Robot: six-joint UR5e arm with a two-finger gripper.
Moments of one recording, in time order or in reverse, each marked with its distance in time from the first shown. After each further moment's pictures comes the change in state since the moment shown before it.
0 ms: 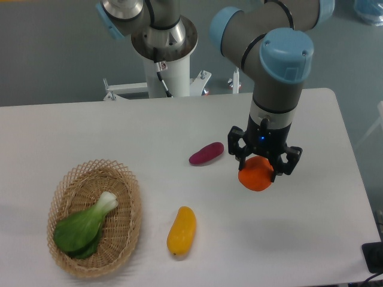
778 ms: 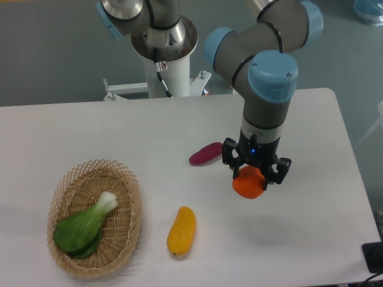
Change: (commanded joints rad) arm -0.046 -0.075 -0.130 0.235 0.060 -0.035
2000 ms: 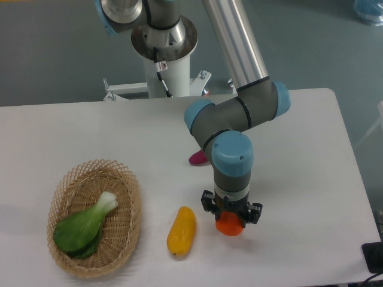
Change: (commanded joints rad) arm -0.084 -0.175 -0.012 0.144 0.063 -0.213
